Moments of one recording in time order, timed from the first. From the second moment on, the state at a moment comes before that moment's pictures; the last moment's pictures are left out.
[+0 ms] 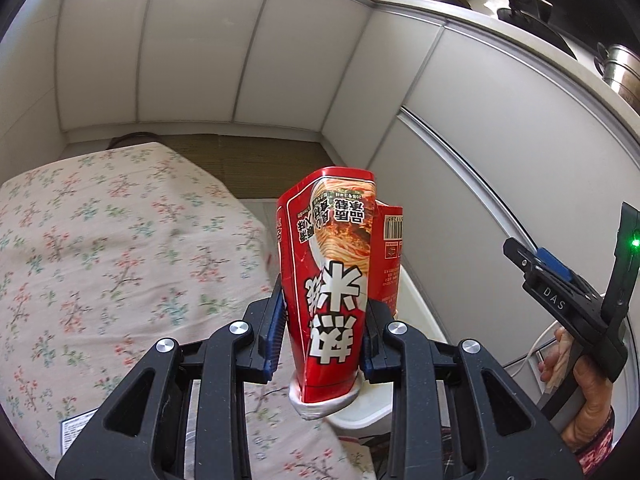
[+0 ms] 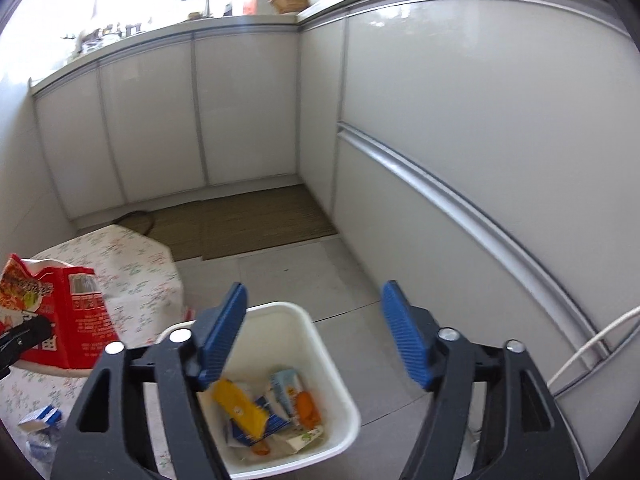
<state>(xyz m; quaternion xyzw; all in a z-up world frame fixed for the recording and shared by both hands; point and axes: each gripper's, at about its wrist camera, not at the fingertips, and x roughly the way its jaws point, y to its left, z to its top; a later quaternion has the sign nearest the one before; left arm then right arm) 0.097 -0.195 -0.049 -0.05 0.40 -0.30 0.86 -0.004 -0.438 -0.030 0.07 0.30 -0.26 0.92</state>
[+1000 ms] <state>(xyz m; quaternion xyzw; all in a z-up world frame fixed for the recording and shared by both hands) 0.109 -0.297 -0.096 0.01 0.46 -0.29 0.84 -0.030 -0.491 -0.034 0.09 0.29 -0.38 0.87</state>
